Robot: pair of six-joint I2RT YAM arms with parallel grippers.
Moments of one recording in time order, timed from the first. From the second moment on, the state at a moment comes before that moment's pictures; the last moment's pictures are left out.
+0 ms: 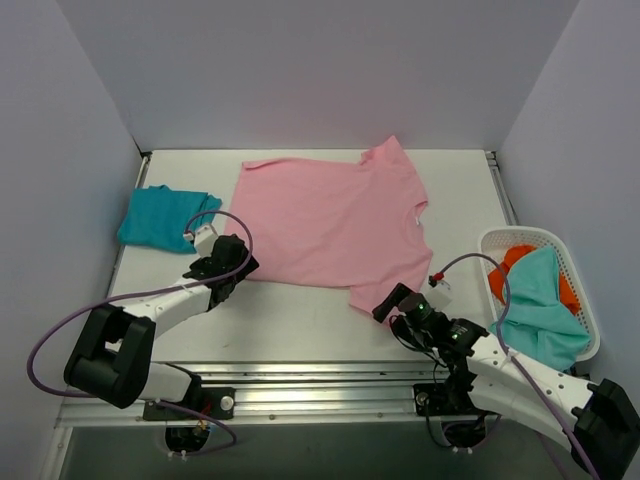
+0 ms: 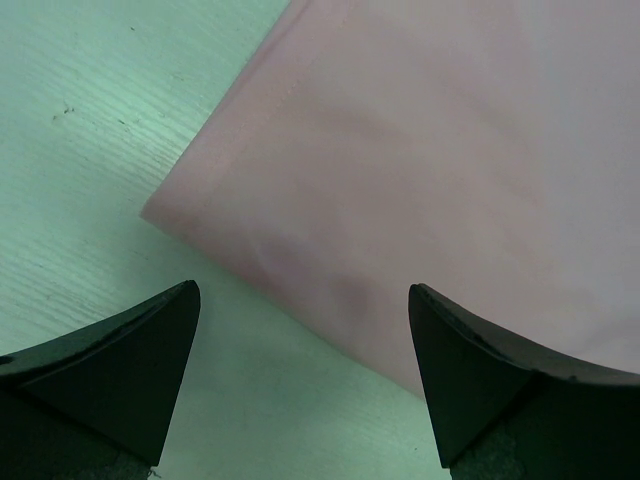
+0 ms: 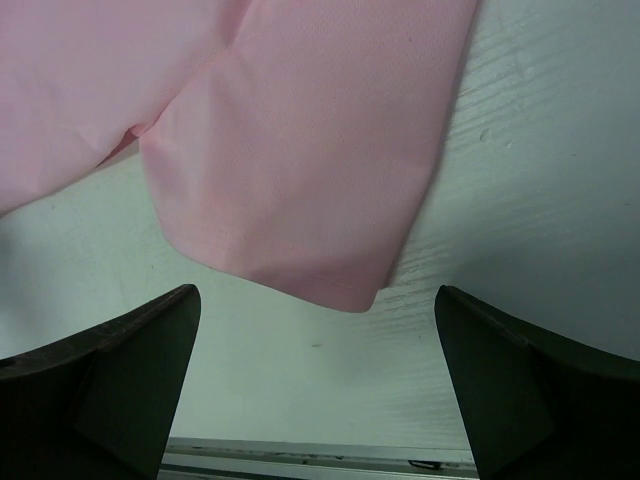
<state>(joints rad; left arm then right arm) -0.41 1.38 0.62 -0.06 -0.46 -0.90 0.76 0.80 0.27 -0.37 0.33 1.23</state>
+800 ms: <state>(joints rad) -0.36 1.35 0.56 0.02 -0.44 -0.90 0.77 0.97 0.28 -0.18 0.38 1.26</state>
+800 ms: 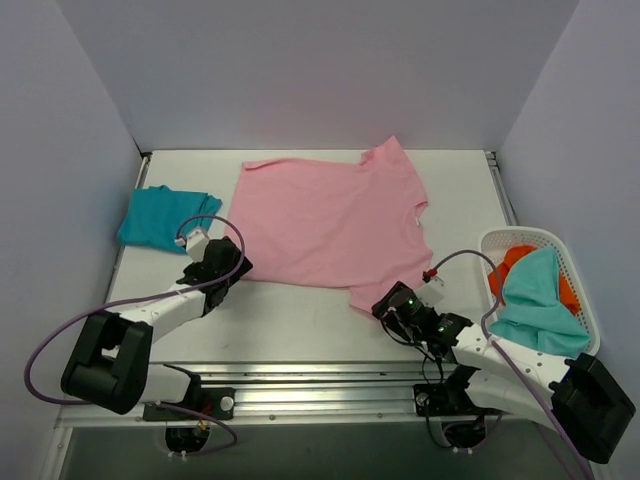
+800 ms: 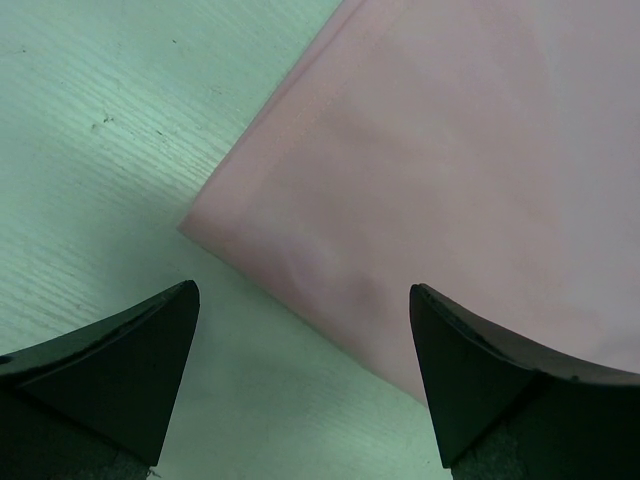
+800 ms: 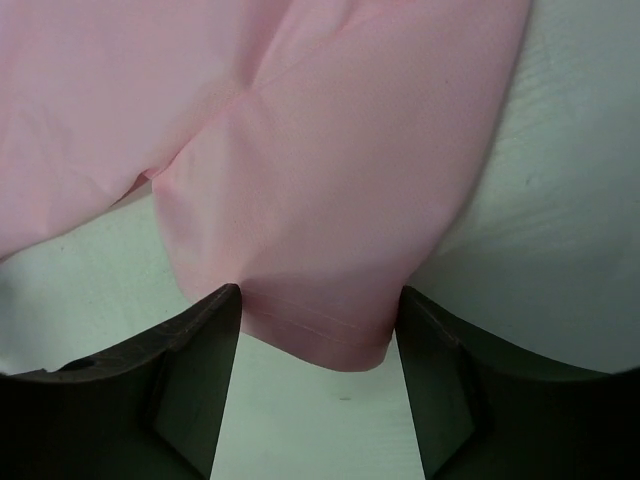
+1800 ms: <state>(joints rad) -0.35 1.43 0.48 0.21 -0.52 -1.06 0.77 0.82 0.31 -0.41 0.47 1.24</state>
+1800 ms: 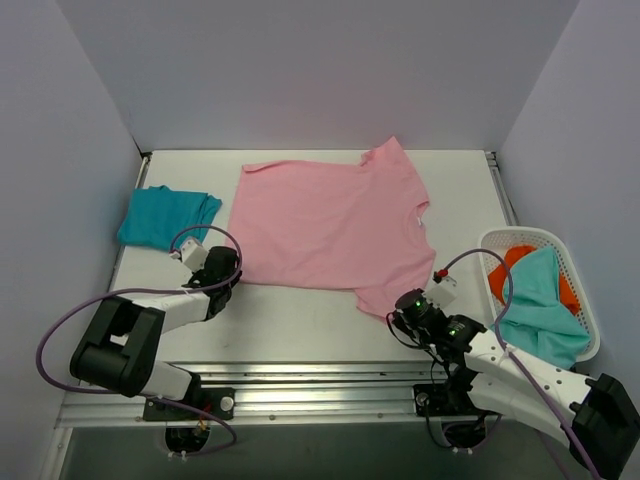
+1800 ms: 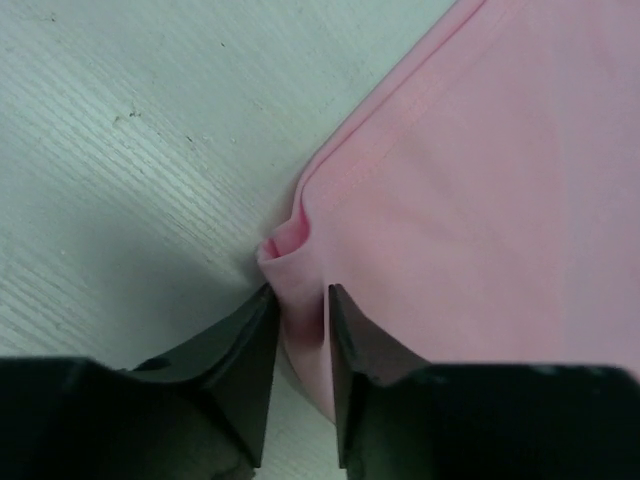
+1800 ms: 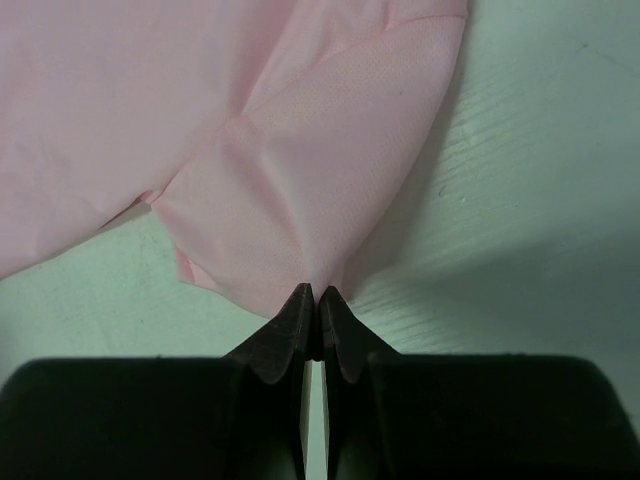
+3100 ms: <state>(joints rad) -0.31 1.17 0.49 -0.04 -0.50 -0.99 0.77 0.98 0.67 -0.59 0.71 1.13</state>
